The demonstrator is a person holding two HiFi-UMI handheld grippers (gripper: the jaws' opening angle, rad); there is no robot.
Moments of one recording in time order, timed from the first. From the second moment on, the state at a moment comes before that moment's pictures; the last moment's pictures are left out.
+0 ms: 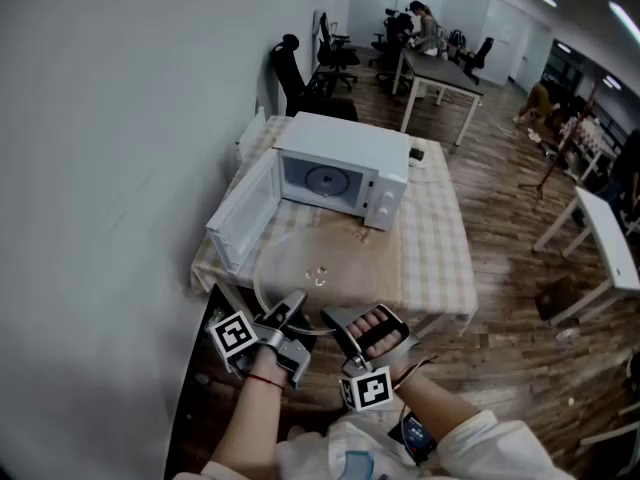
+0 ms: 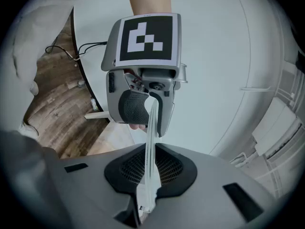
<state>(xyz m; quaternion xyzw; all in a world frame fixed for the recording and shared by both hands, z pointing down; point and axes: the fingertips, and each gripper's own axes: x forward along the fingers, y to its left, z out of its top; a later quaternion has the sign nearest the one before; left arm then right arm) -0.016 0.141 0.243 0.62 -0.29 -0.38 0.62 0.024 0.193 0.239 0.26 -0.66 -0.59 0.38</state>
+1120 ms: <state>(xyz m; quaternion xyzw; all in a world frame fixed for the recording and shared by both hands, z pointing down) -0.003 0.145 0.243 0.63 -0.29 -0.36 0.62 0.035 0.199 0.245 0.26 -0.69 -0.56 0.38</state>
